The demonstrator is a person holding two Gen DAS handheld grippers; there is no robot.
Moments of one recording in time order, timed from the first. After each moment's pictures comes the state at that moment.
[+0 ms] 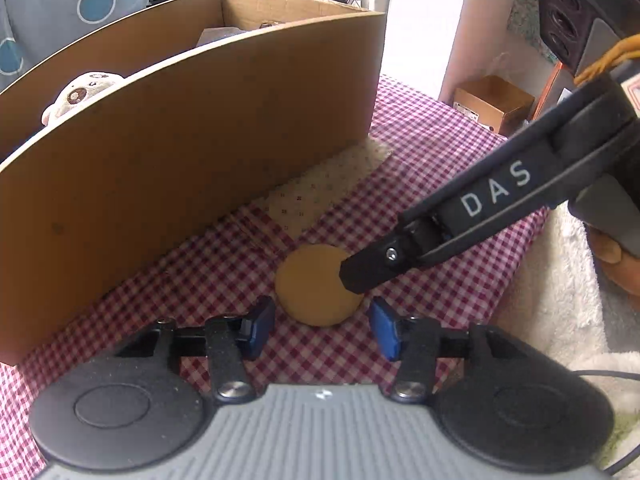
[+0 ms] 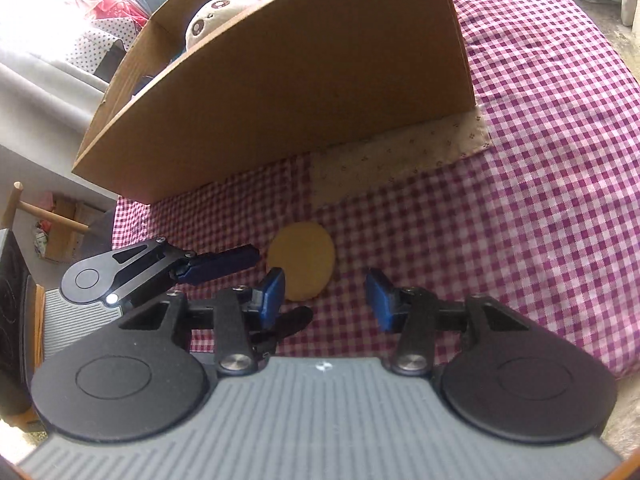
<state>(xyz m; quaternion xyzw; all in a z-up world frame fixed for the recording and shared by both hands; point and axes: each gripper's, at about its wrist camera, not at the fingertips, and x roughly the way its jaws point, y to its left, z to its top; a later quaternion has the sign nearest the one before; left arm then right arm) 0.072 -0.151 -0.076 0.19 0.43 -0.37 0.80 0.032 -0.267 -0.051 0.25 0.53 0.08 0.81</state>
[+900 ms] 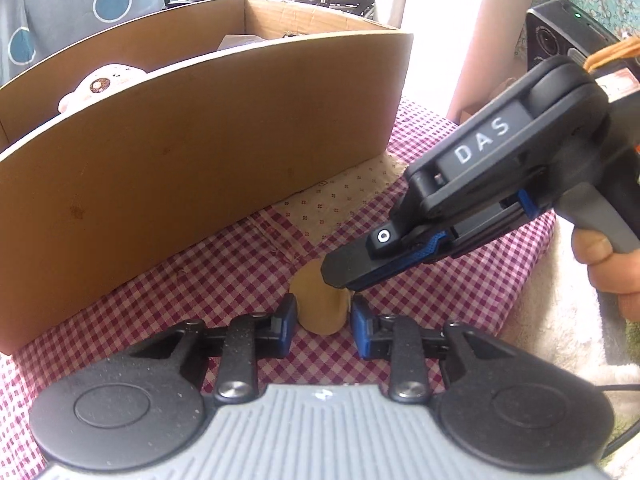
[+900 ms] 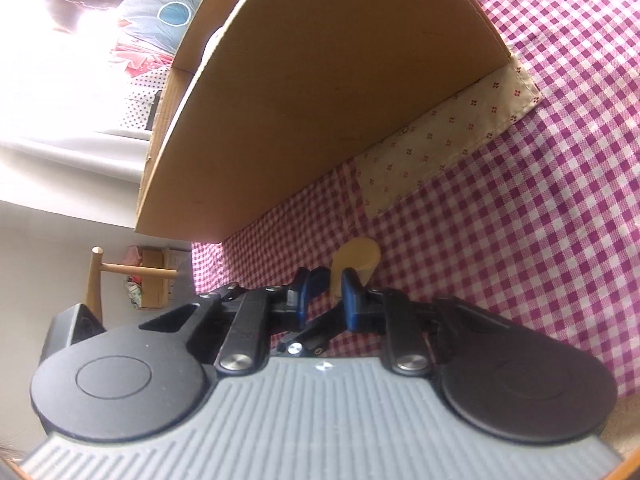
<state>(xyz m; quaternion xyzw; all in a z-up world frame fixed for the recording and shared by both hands) 0.082 -0.128 -0.081 0.15 0.42 -0.37 0.81 0.058 -0.272 -0.079 0.41 0.50 0.12 0.75</state>
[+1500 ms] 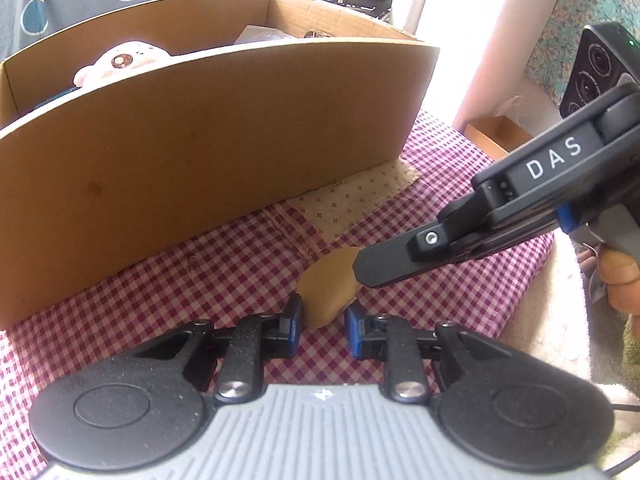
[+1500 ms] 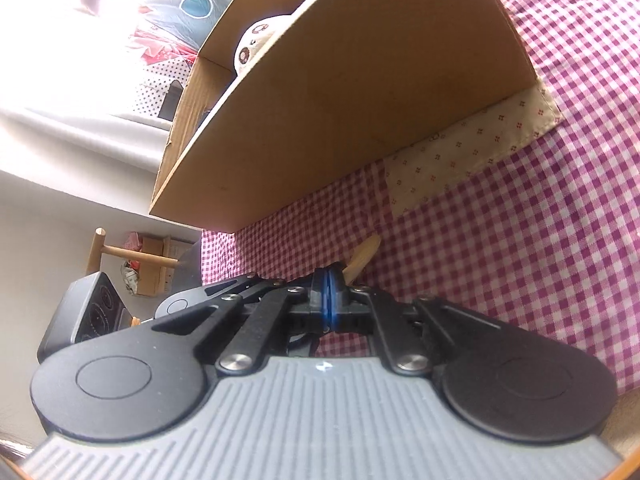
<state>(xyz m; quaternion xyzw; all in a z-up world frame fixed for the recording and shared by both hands) 0.090 -0.117 -0.078 0.11 0.44 -0.36 0.81 0.053 -0.259 -0.066 0.39 0.48 0.15 0.77</state>
